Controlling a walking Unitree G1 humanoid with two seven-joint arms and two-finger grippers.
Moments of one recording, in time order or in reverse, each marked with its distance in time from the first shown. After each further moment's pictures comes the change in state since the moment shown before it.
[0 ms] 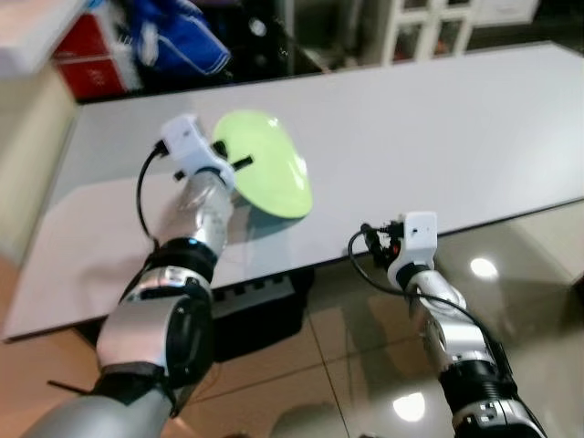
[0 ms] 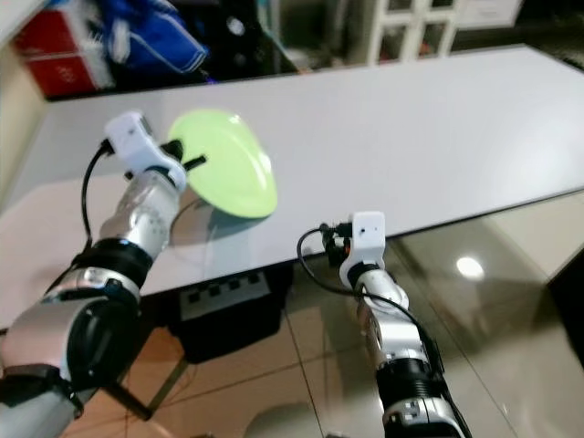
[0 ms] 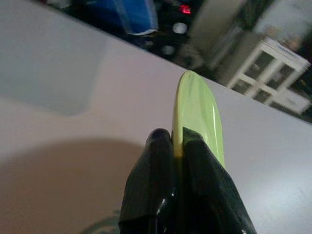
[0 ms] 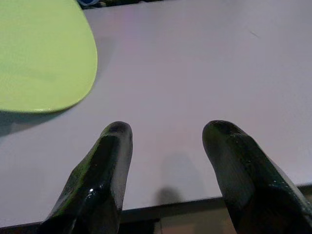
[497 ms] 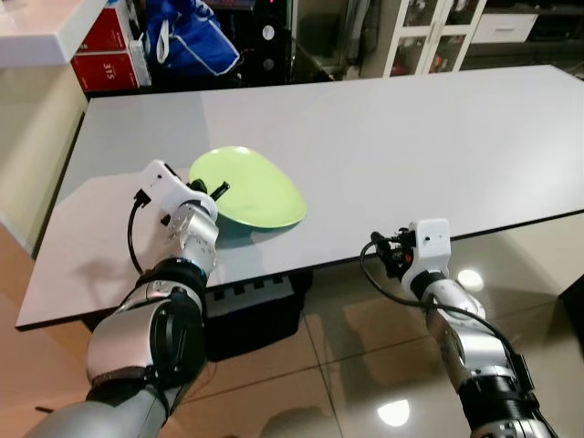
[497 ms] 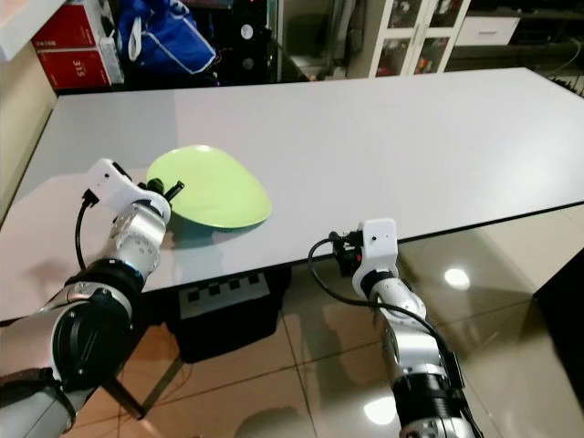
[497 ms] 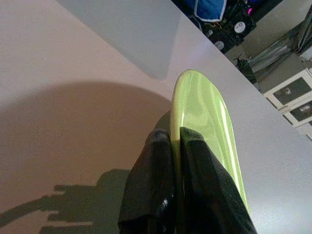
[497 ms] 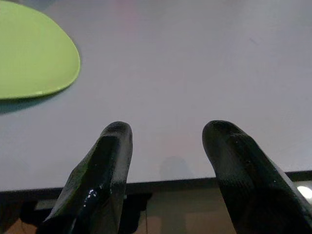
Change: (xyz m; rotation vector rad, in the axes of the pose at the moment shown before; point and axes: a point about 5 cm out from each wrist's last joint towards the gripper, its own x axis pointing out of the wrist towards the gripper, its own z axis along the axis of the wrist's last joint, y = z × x) left arm -0.007 0.044 -0.028 -0.190 0.054 0.187; right arm -0.016 -0.013 -0.004 -0.047 0.042 0.012
